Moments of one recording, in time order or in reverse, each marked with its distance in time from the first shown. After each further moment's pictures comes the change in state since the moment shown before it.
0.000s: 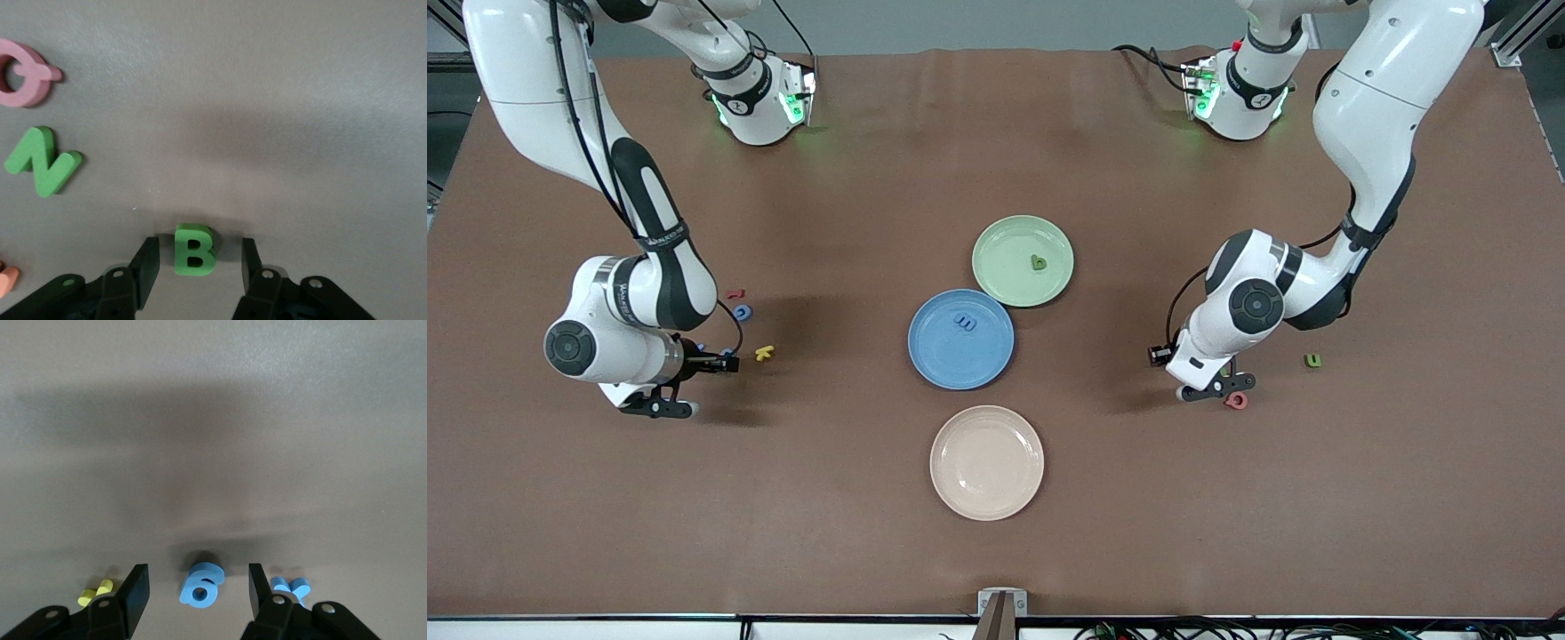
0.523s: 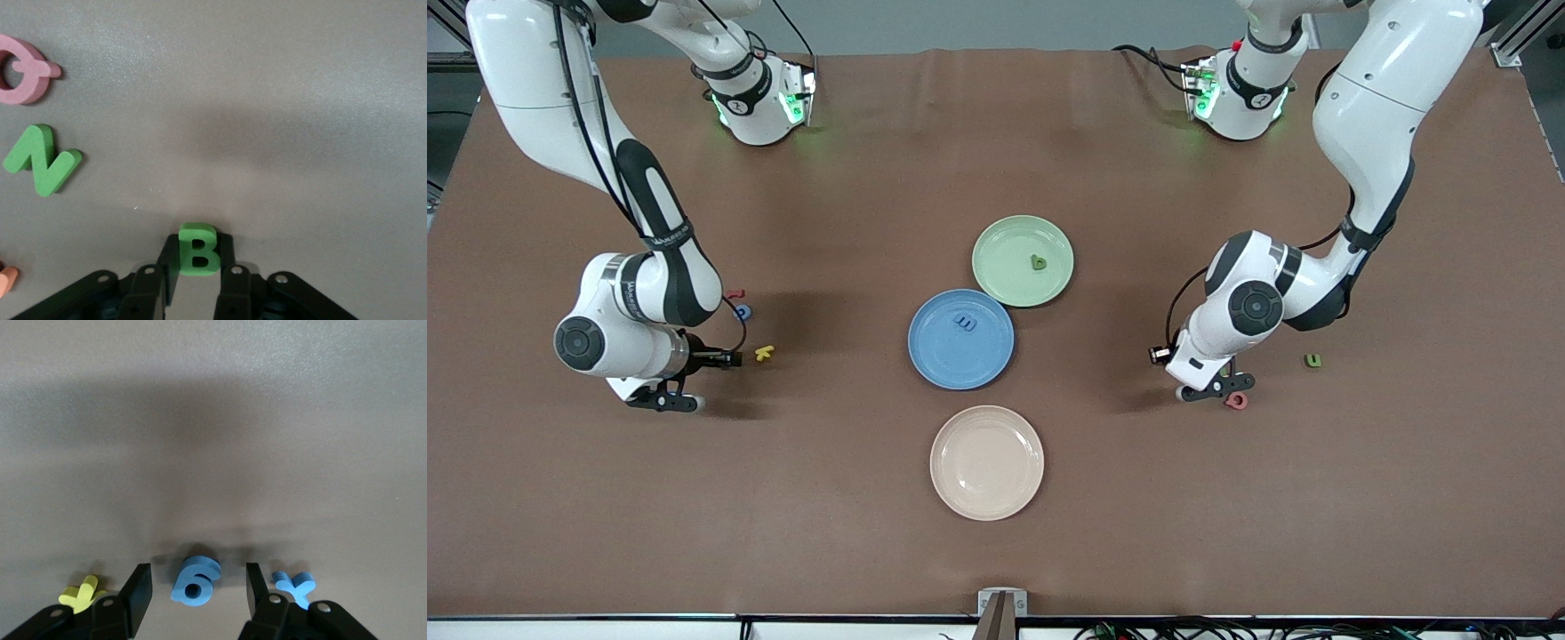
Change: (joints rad) left arm 0.002 -0.001 -0.001 0.001 0.000 -0.003 0.000; right arm 0.000 0.000 0.001 -0.035 0.000 0.021 0.000
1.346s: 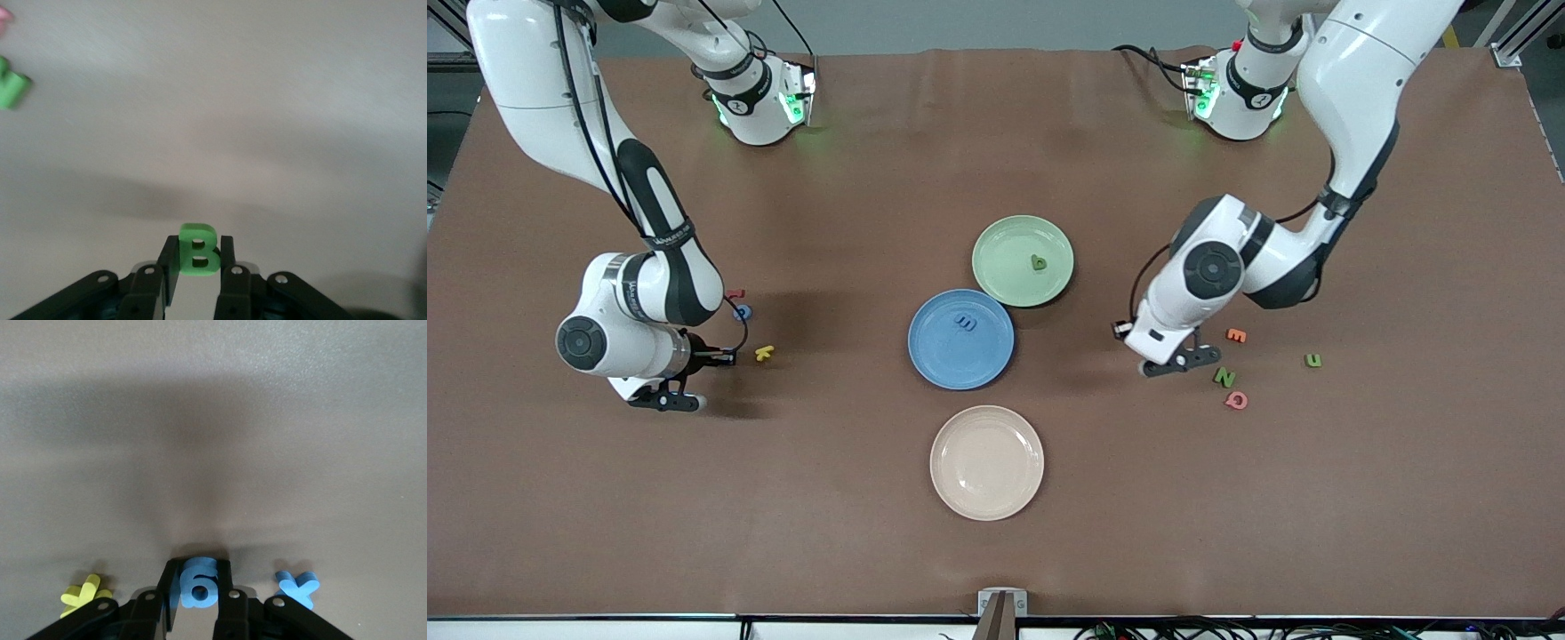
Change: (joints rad) left arm -0.016 -0.091 -0.166 0.017 0.000 -0.133 -0.174; right arm 0.000 0.000 0.003 -0.001 0.000 0.001 0.001
